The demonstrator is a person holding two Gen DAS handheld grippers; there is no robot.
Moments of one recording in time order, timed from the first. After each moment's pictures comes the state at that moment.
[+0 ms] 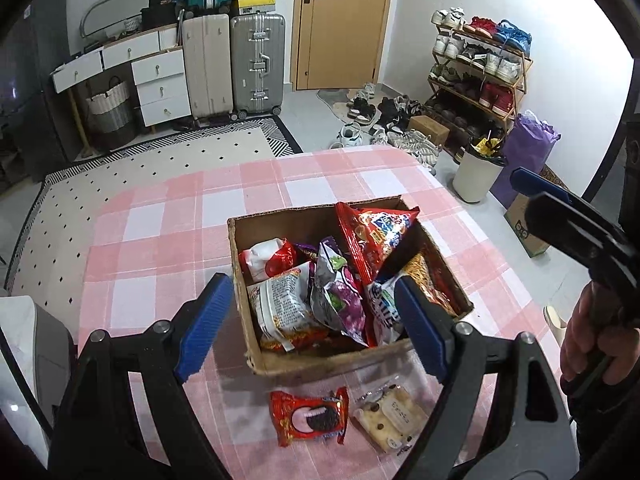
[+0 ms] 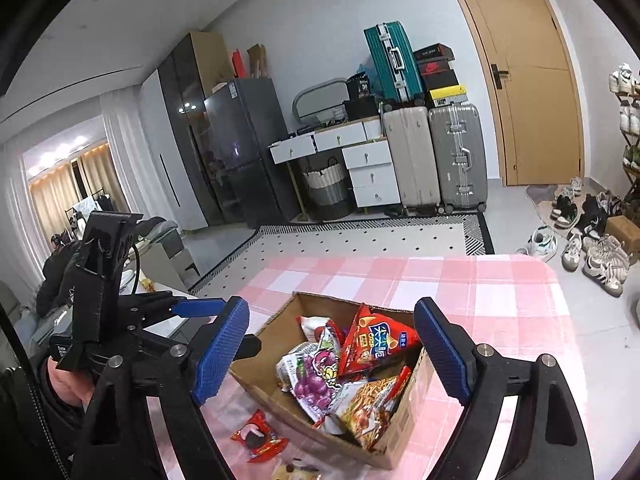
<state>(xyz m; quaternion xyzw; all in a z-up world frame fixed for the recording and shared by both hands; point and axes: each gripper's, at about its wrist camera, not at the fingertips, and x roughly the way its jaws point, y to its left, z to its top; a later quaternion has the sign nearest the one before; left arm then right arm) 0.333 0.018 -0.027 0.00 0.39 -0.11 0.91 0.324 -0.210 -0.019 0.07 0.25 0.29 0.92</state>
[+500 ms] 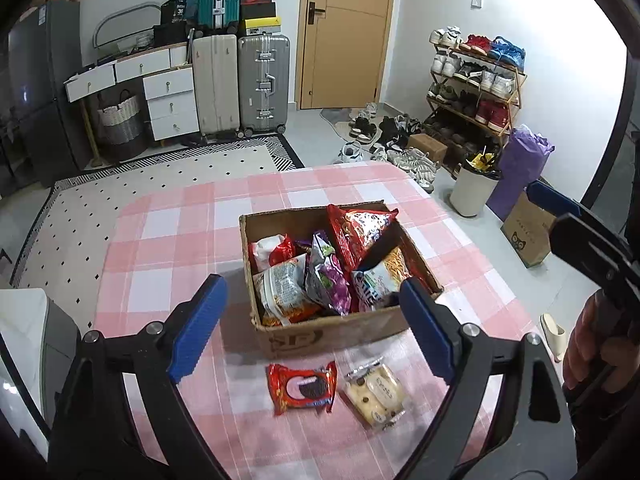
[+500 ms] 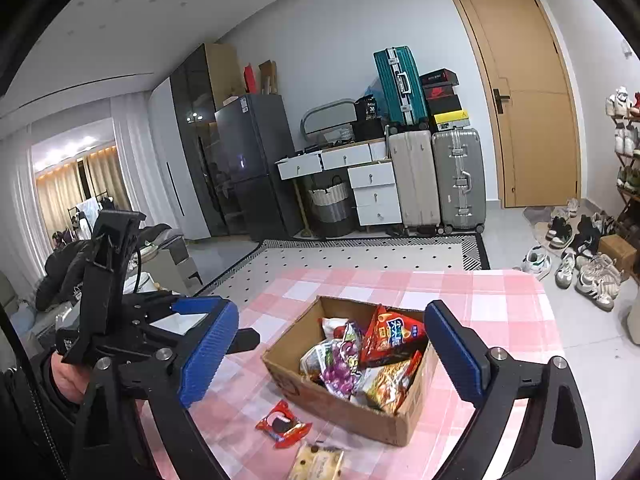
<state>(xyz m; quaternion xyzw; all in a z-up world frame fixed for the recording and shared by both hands) 0.259 0.028 0.010 -0.01 0.36 -0.10 0.93 0.250 -0.212 0.011 0.06 0.21 0.29 0.93</state>
